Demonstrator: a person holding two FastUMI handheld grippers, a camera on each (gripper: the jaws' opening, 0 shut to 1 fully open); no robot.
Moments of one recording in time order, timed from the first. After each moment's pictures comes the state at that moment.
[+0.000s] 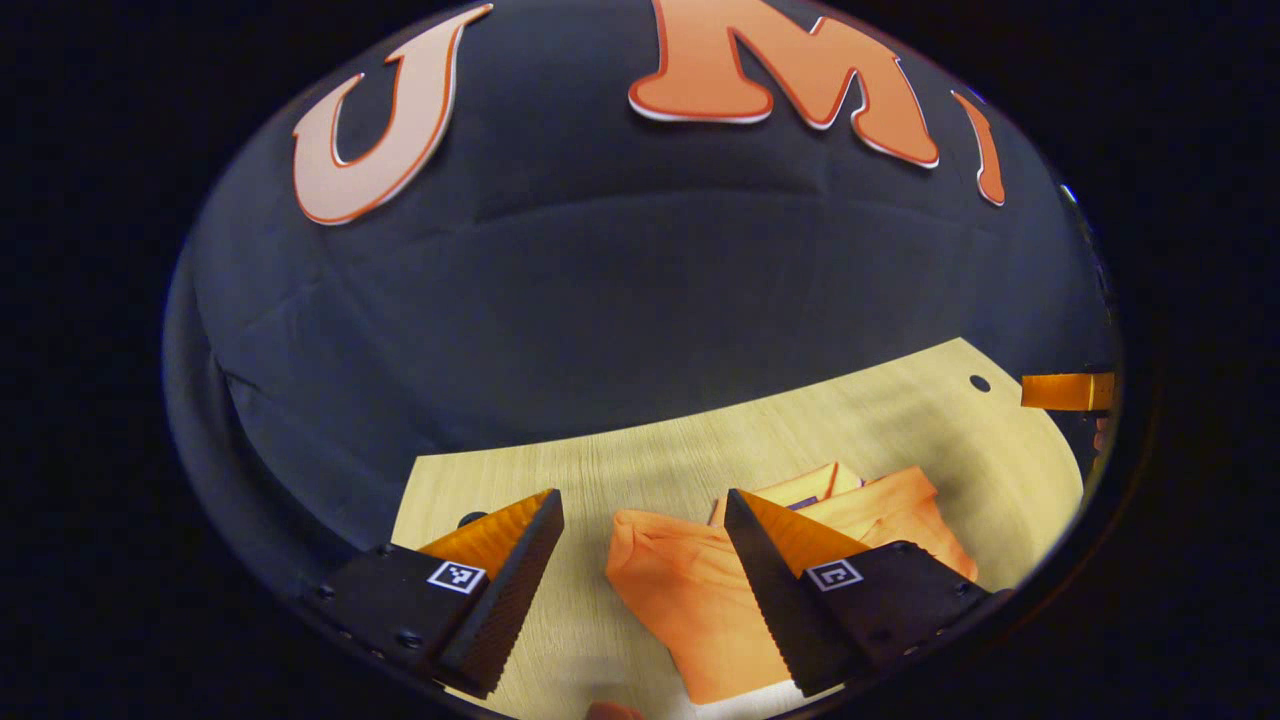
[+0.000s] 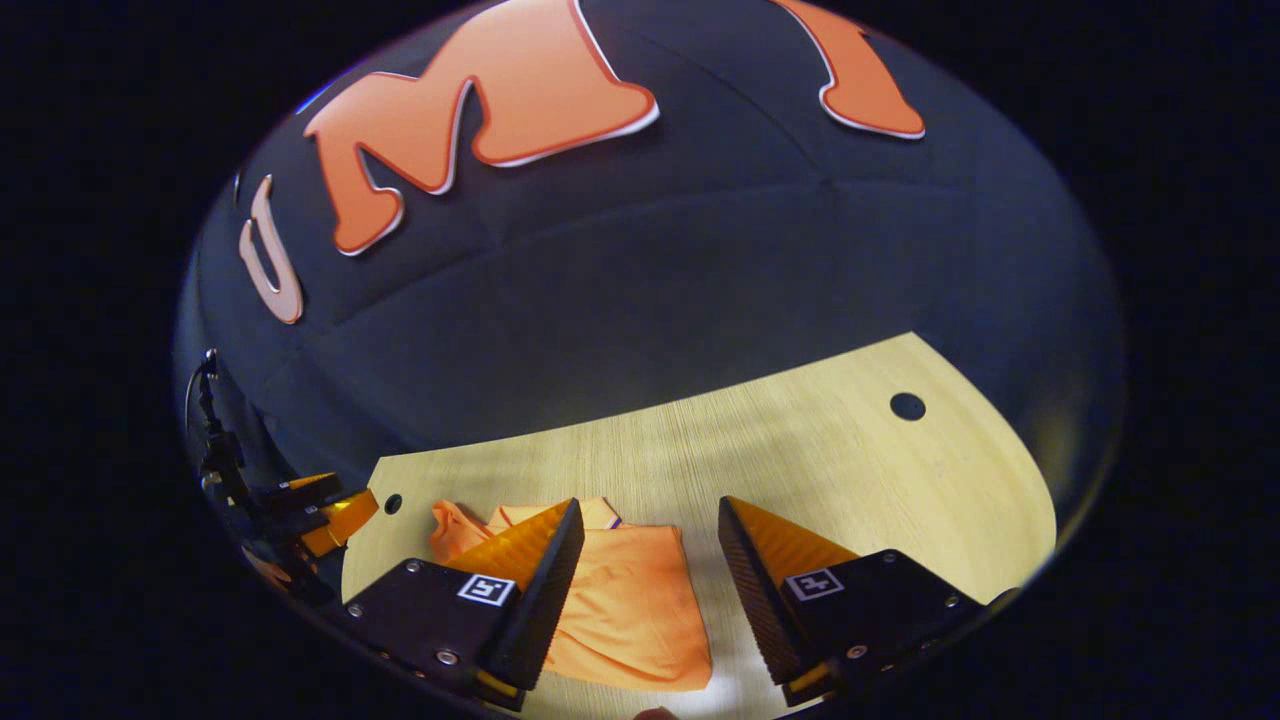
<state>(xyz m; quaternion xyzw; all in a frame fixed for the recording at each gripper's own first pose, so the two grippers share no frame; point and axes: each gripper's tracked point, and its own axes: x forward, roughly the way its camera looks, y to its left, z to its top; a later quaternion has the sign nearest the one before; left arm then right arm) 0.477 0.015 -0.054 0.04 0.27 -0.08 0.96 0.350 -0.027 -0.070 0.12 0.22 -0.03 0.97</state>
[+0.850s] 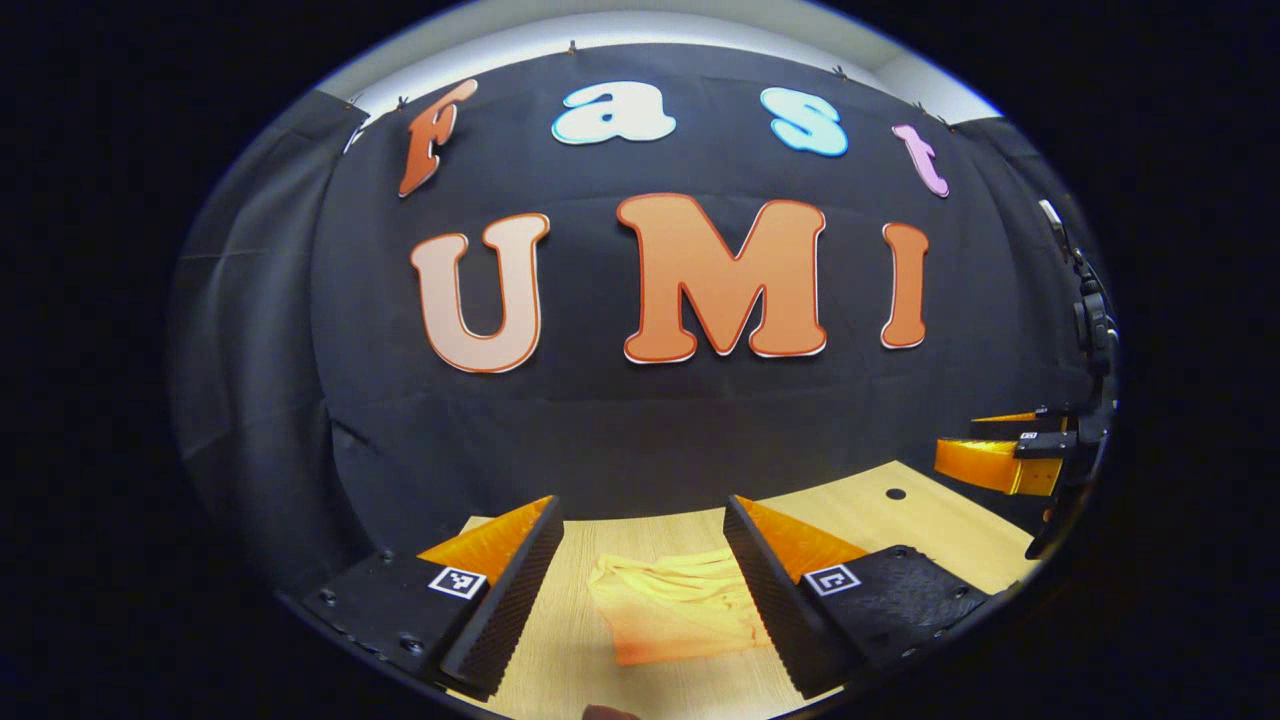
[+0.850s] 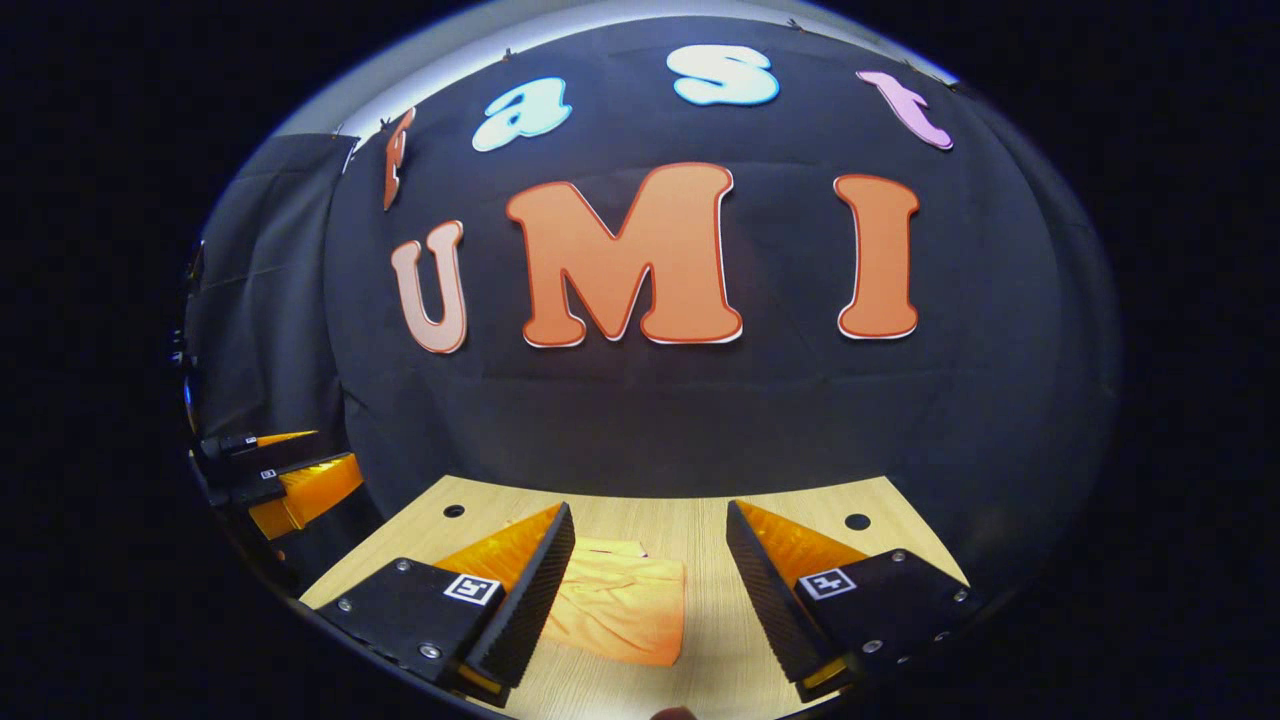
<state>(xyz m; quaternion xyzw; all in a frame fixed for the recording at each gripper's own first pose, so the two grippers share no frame) 0.255 0.003 0.131 -0.02 0.06 -0.05 1.00 0.184 -0.002 0.056 0.03 0.04 0.02 1.00</state>
